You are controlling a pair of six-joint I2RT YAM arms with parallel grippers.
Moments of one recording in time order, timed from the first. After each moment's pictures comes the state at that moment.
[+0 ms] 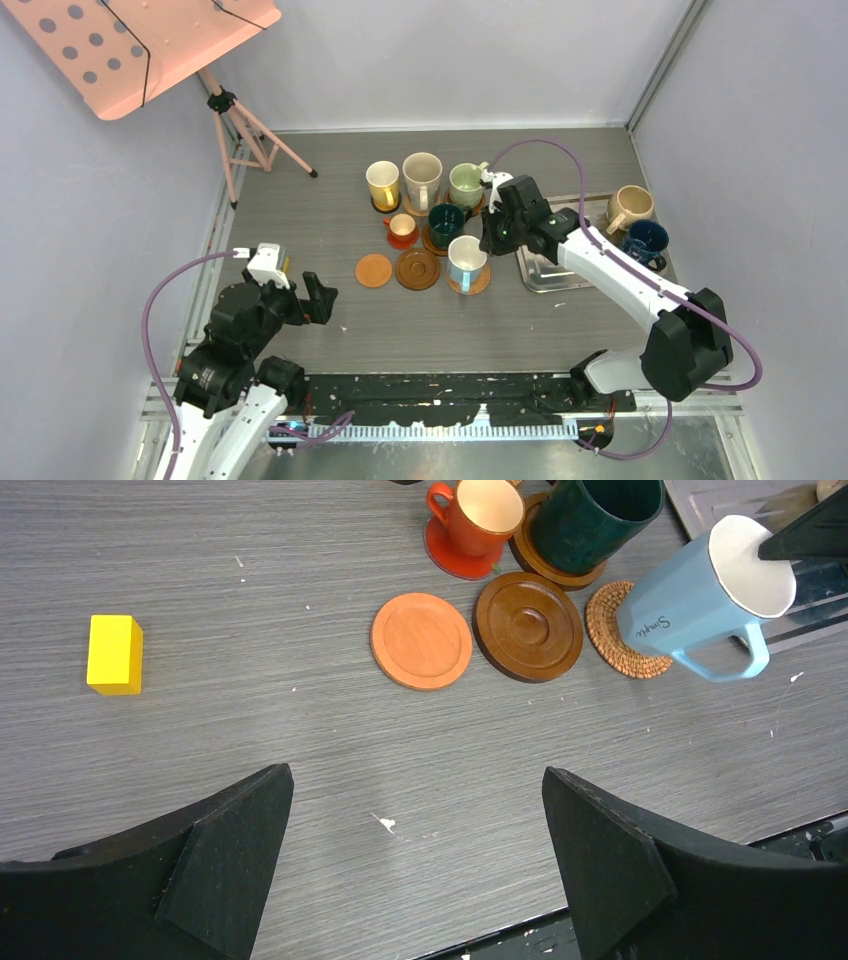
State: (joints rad) left arm -0.36 0.29 0.70 -0.82 -0.02 -0.29; right arm 0.54 1.36 1.05 -0.53 -0.08 0.23
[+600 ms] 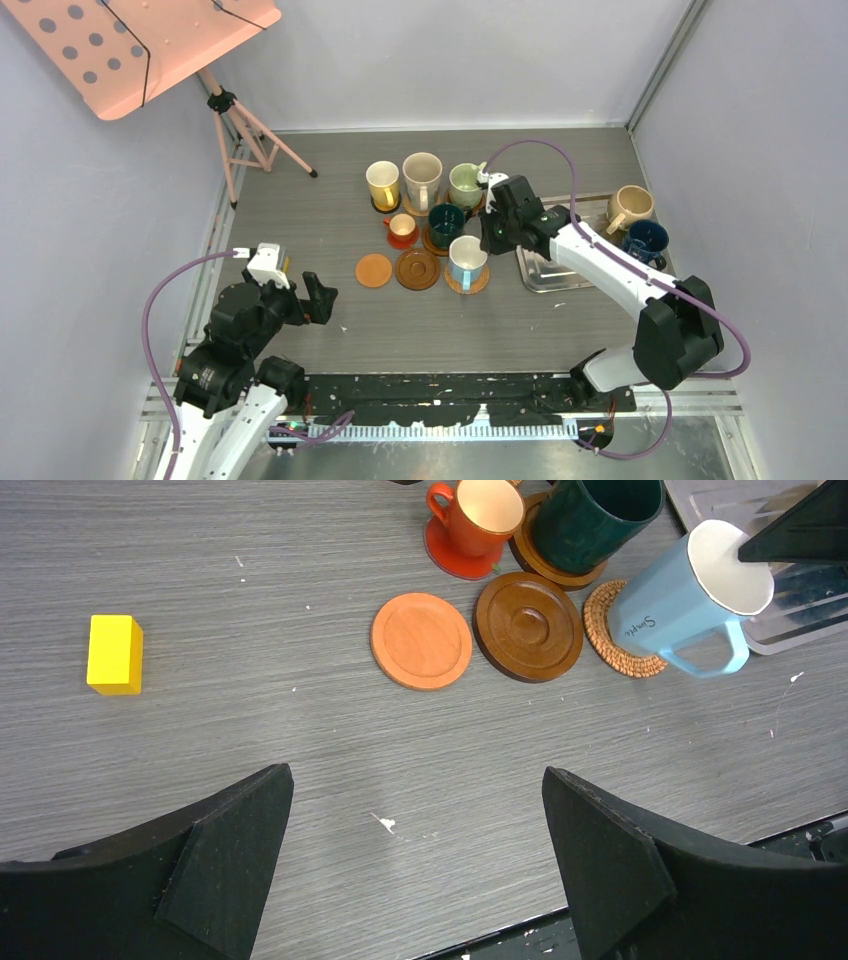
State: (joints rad) left arm -0.36 0.29 0.70 -0.82 -0.02 -0.29; right arm 0.54 1.42 1.06 -0.52 -0.03 0.21
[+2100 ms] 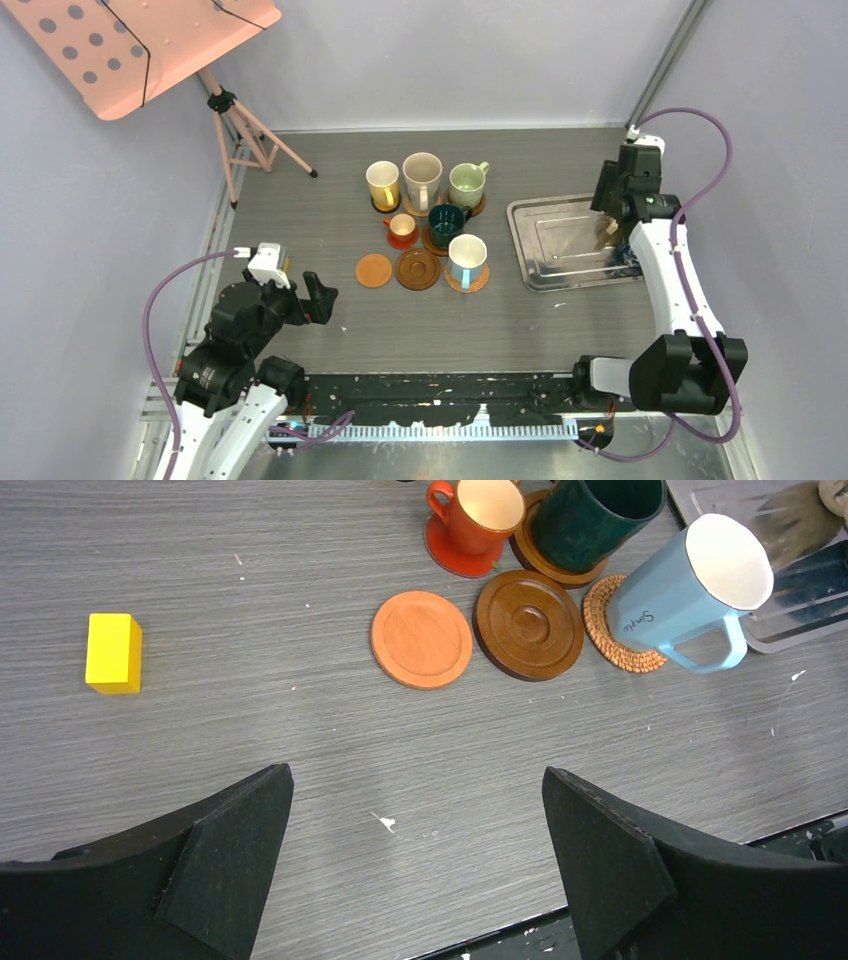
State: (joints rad) left arm -0.36 0.29 0.70 -0.82 -0.02 -0.29; right arm -0.05 1.25 1.17 -0.61 0.29 0.13
